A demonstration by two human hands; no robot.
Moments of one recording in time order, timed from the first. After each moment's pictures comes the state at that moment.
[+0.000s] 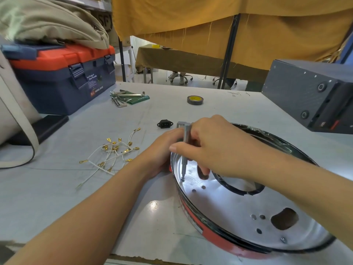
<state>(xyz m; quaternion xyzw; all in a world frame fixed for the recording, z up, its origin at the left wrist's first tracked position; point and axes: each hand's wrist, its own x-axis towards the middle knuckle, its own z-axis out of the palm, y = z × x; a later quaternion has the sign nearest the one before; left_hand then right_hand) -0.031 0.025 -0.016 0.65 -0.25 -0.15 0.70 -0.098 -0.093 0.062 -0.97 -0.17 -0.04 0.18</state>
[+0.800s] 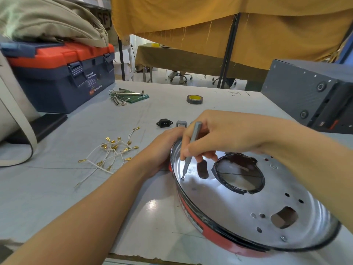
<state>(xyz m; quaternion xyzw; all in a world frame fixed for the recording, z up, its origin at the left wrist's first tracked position) -0.019 0.022 -0.019 0.69 -0.18 -0.16 0.68 -0.078 -0.114 0.079 -0.90 -0.23 0.17 0.32</state>
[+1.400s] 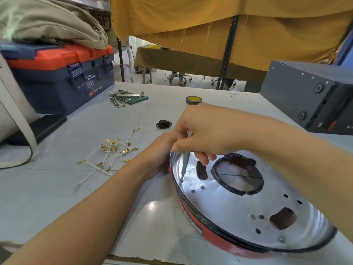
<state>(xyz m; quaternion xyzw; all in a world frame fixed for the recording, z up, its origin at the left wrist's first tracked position) -0.024 0.024 -0.017 0.68 -0.23 -0.16 0.68 -0.075 -0.093 0.085 -0.96 -0.25 0.08 0.13</state>
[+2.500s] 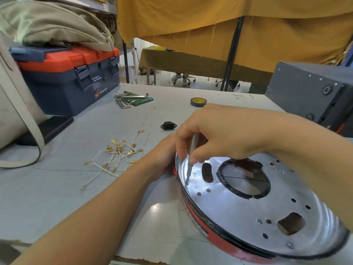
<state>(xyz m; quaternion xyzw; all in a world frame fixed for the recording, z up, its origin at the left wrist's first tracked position) -0.024 0.026 -0.019 0.65 -0.26 -0.17 0.69 -0.077 -0.098 0.093 -0.94 -0.30 0.10 0.12</state>
